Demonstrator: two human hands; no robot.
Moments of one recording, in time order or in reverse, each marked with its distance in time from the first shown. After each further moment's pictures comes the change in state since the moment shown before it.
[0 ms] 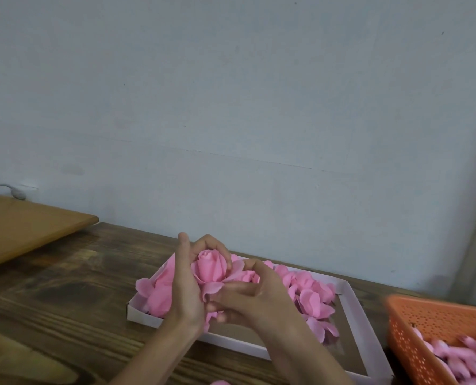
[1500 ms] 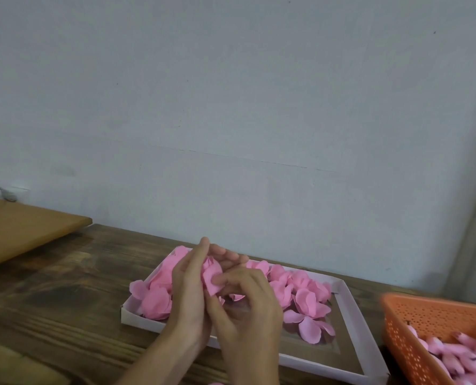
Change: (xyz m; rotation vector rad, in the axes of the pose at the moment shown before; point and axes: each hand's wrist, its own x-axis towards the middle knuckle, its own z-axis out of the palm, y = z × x) left_hand -0.008 -0.006 0.010 -0.213 0.133 -0.261; right_hand 0.007 0.050 0.022 -0.594 0.608 -0.779
